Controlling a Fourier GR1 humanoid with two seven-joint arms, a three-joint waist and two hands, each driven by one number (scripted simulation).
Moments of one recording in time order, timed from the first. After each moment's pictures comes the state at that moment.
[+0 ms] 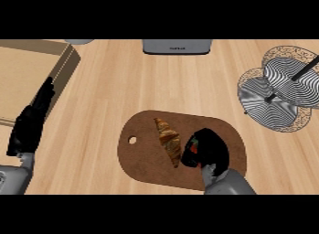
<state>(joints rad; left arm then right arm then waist) -0.16 0.44 -0.13 -1.44 0.02 0.25 0.06 -0.24 -0.03 0.50 -1.45 0.67 -0.05 1.16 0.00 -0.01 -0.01</state>
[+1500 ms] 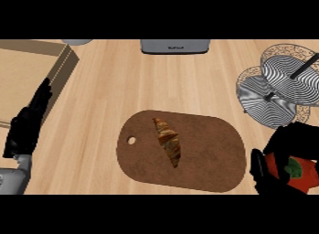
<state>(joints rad) -0.14 0.41 -0.08 -1.46 -0.01 0.22 0.07 -0.13 -0.57 0.29 -2.34 0.59 0.08 0.54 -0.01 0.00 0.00</state>
